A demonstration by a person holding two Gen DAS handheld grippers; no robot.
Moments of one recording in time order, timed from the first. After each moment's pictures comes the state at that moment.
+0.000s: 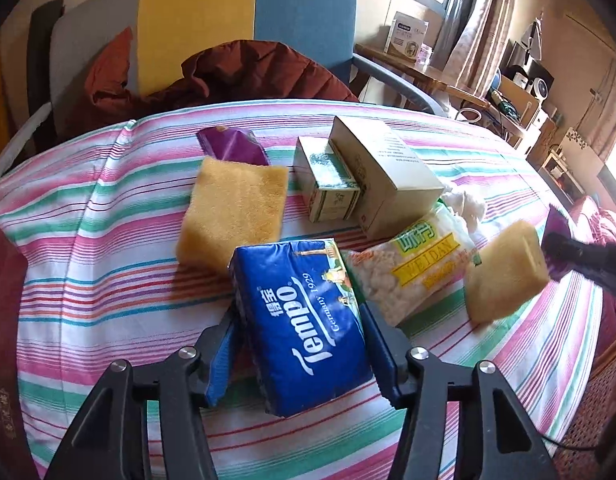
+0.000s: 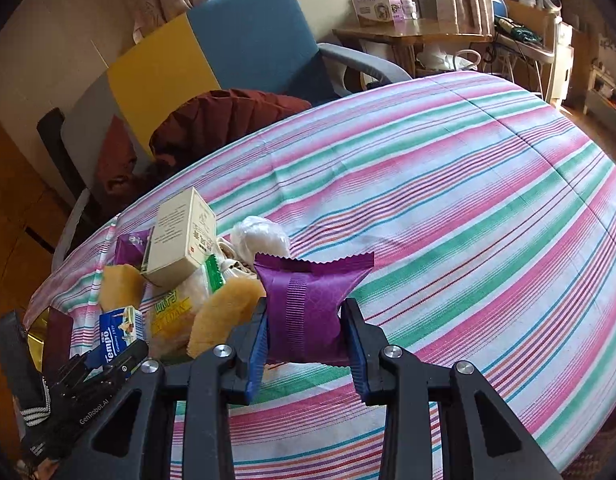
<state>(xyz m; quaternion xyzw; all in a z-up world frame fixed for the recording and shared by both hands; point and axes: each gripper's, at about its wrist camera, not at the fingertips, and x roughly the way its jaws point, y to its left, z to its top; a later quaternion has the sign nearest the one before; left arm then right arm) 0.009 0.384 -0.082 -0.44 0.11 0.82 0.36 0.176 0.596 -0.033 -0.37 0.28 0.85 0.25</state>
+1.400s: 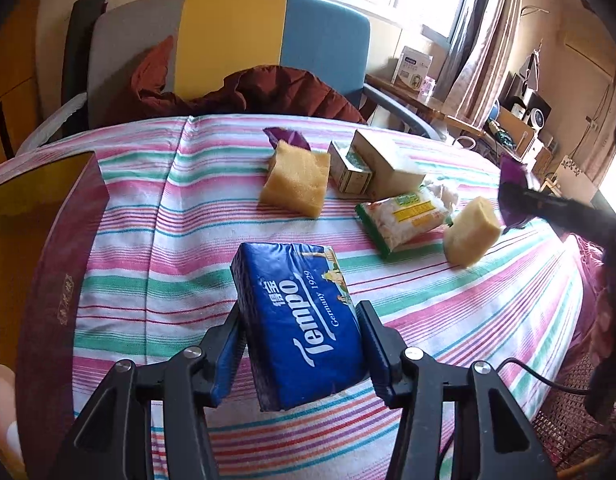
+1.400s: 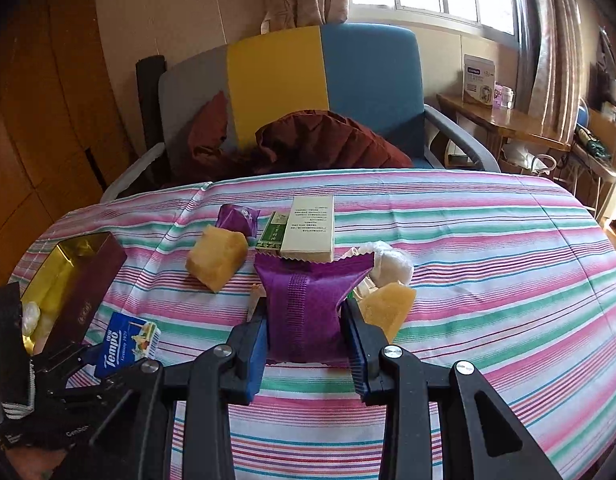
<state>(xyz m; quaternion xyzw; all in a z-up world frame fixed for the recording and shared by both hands) 0.057 0.290 -0.059 -0.41 0.06 0.84 0.36 0.152 0.495 -0.002 -0.35 0.12 0.92 0.16</state>
